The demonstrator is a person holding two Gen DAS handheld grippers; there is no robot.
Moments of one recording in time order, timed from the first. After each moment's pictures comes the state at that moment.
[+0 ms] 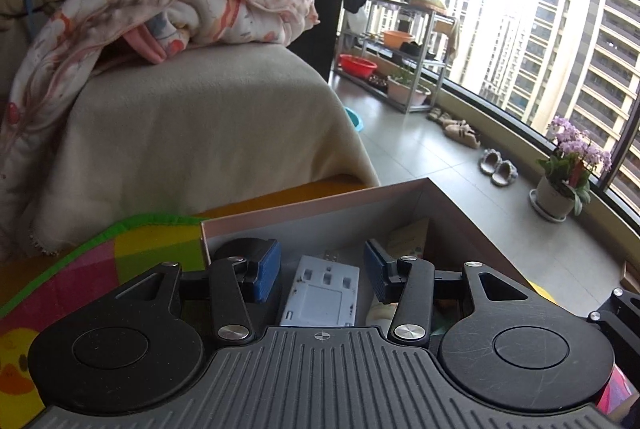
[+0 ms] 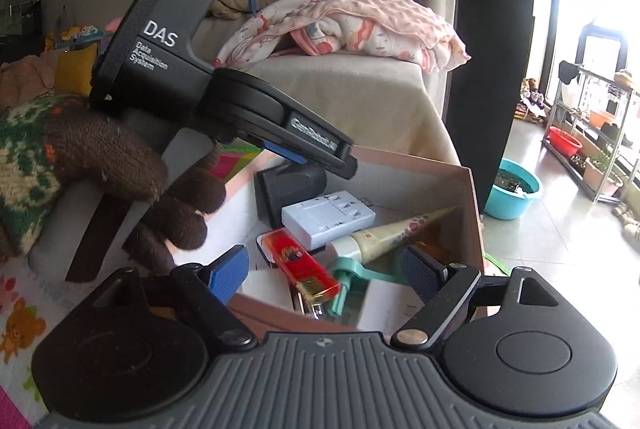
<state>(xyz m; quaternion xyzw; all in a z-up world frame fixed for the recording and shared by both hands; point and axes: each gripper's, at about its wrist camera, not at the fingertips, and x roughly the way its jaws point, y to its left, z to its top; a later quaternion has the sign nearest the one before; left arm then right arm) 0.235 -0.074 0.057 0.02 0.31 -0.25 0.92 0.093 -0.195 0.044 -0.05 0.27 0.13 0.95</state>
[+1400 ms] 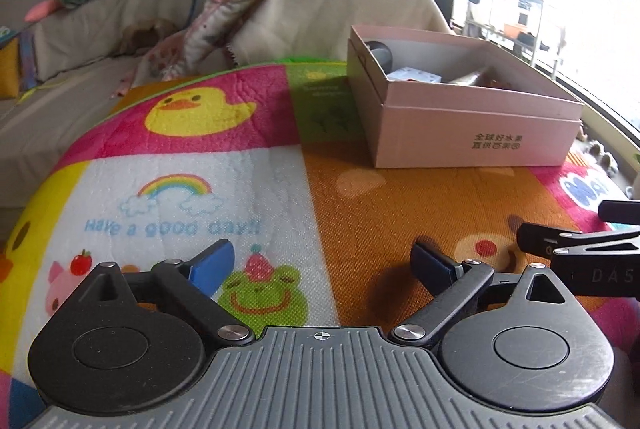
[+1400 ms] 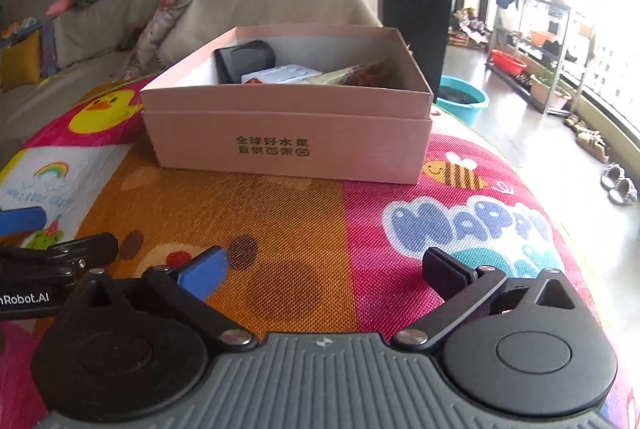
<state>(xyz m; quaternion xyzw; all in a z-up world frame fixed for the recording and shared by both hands) 0.007 -0.022 -0.007 0.02 0.34 -0.03 0.94 0.005 -0.212 -0.008 0.00 0.35 0.03 0.94</state>
